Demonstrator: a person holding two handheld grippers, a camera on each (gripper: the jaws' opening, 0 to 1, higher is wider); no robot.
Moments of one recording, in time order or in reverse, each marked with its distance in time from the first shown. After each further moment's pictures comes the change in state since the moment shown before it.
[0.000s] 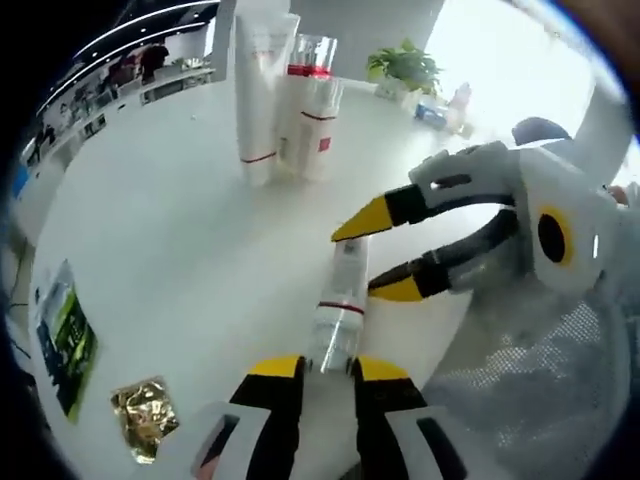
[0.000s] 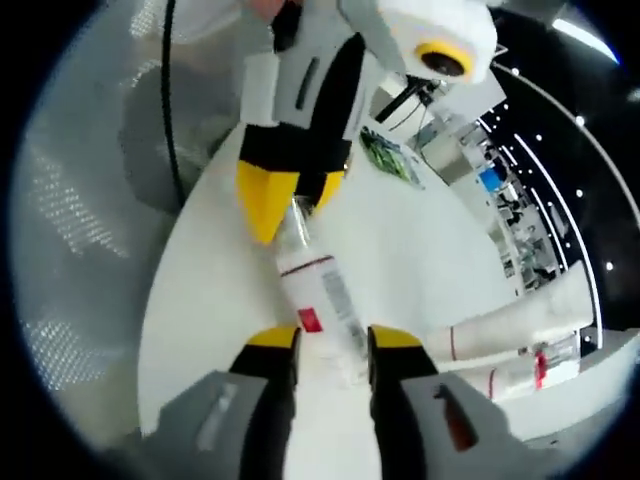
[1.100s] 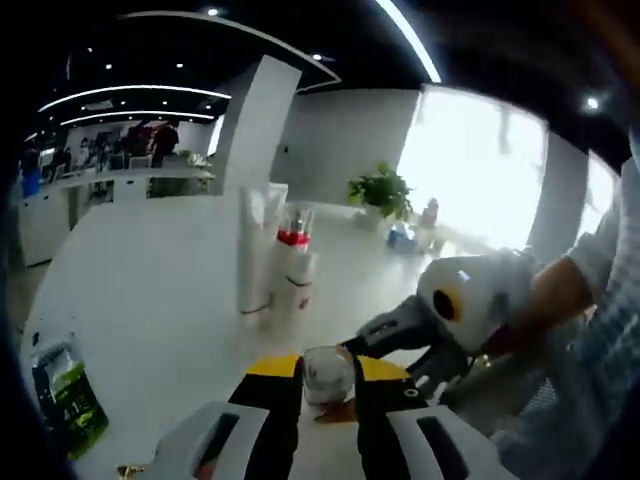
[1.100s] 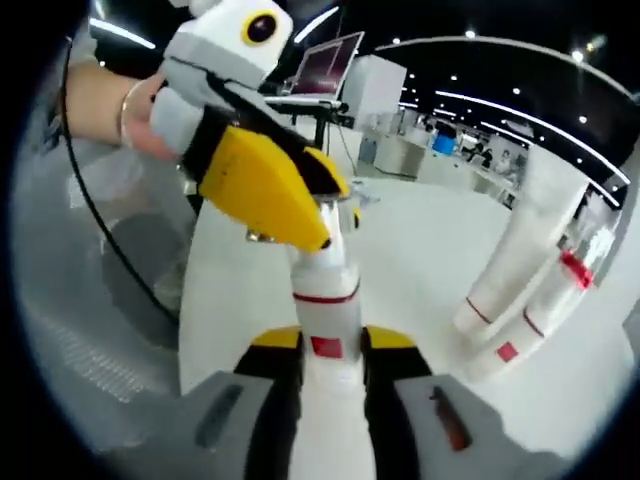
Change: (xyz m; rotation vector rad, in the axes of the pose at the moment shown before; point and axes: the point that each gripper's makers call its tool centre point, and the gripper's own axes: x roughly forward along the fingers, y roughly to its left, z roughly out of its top) left arm -0.048 -0.024 0.091 0.062 -0.542 -0.089; right arm -0.006 -0.014 0.023 0.618 -0.282 0.090
